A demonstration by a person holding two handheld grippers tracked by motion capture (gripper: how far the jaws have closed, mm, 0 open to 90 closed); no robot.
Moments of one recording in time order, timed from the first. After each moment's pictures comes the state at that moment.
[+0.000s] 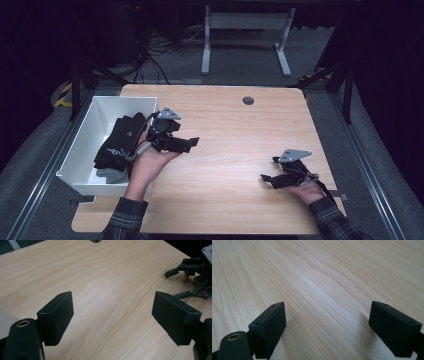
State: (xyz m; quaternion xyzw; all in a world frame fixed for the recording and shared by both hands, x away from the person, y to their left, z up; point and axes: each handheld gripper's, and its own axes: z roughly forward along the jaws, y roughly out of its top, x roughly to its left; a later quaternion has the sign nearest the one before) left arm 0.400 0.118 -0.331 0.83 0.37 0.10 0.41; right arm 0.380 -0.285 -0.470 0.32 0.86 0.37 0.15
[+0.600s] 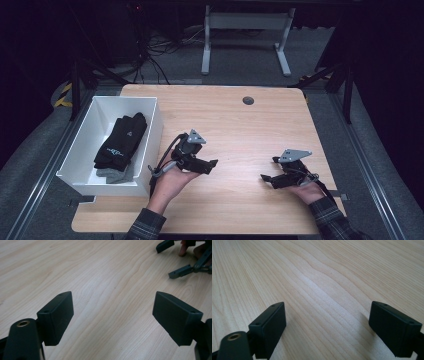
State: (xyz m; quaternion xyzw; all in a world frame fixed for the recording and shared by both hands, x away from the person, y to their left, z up) left arm 0.385 0.067 -0.392 0.86 0.33 0.09 0.38; right arm 0.380 -0.285 -0.470 0.32 0.86 0.37 0.15
